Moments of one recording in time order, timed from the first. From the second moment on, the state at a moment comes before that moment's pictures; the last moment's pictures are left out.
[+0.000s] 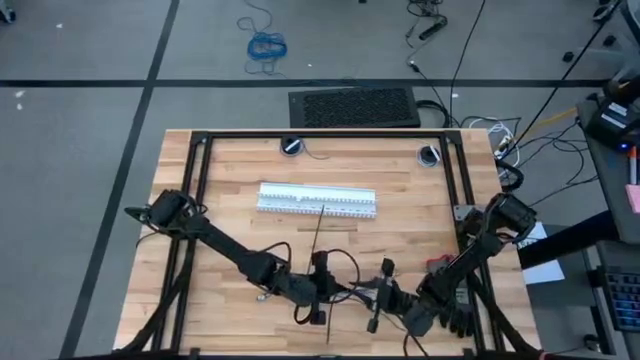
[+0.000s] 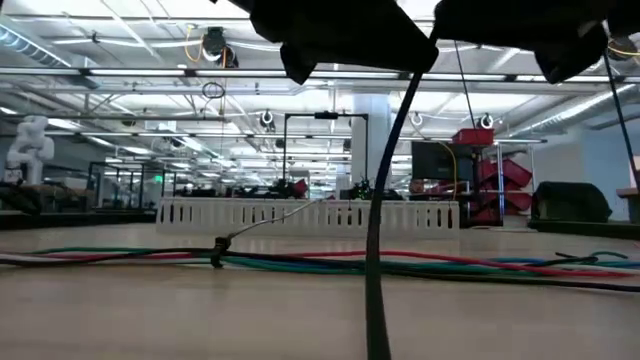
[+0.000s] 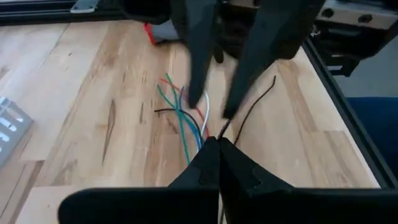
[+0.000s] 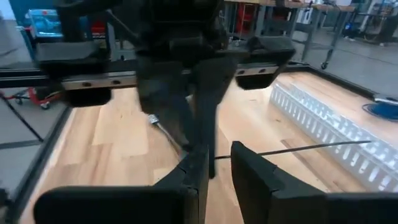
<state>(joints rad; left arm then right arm) -0.49 1.91 1.23 0.13 -0.38 -0.20 0.83 1.82 0.84 0.62 1.06 0.34</state>
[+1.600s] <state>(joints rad) -0.49 1.91 1.23 0.11 -0.37 -0.20 0.76 1.82 0.84 0.57 0.99 0.29</state>
